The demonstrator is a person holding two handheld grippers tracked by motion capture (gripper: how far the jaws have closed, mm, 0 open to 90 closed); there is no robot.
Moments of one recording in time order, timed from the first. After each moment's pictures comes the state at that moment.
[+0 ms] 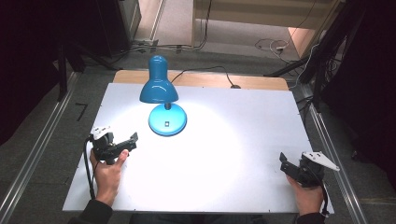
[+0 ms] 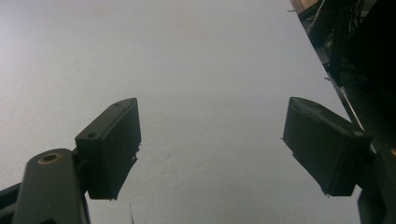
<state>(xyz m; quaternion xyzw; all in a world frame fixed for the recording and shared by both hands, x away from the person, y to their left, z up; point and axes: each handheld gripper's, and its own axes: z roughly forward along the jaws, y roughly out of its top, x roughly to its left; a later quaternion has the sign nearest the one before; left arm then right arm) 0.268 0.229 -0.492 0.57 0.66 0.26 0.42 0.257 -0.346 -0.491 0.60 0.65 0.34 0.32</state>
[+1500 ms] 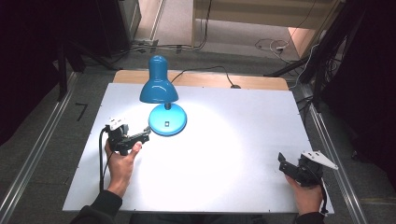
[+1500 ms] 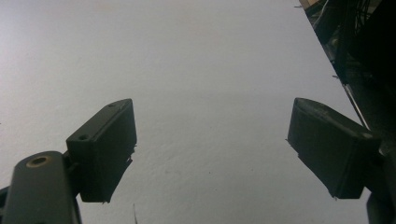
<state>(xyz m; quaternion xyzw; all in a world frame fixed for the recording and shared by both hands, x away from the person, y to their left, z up) 0.298 0.197 -0.488 0.60 0.63 0.25 0.43 0.259 -0.345 -0.492 0.60 0.66 0.34 0.31</state>
